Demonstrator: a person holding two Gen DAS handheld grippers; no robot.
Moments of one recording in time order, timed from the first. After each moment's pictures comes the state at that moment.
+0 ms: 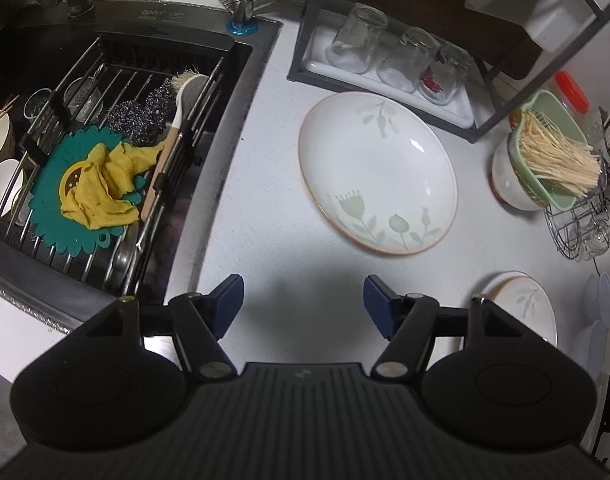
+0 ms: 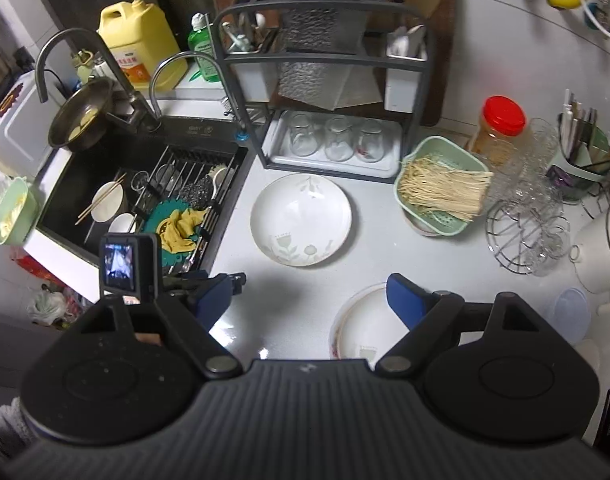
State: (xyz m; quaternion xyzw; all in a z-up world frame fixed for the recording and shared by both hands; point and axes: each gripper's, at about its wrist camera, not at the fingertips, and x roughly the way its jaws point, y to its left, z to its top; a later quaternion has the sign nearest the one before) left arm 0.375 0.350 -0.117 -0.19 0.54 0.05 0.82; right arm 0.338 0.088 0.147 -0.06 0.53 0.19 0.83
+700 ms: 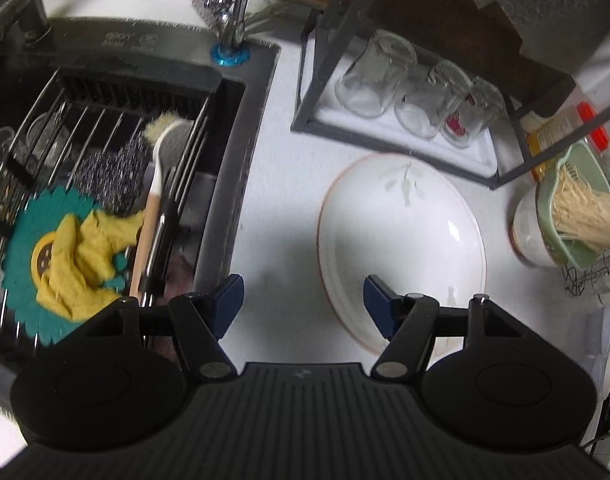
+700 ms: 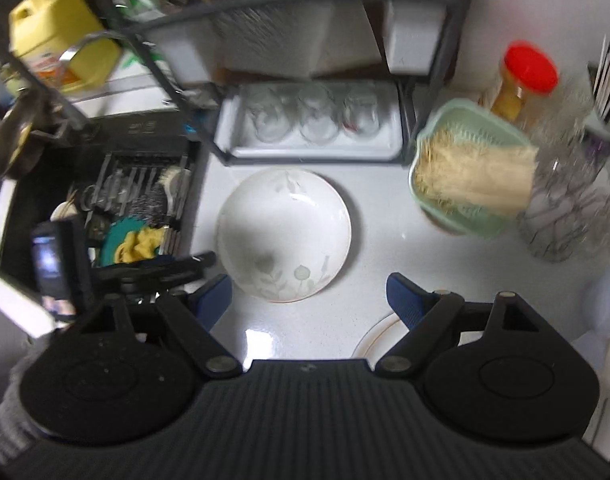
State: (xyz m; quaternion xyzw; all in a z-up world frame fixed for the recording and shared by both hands) left arm 0.472 0.396 -0.141 -0.19 0.54 0.02 0.82; right arm 0.448 0.129 0.033 -0.01 0.59 0.11 0.80
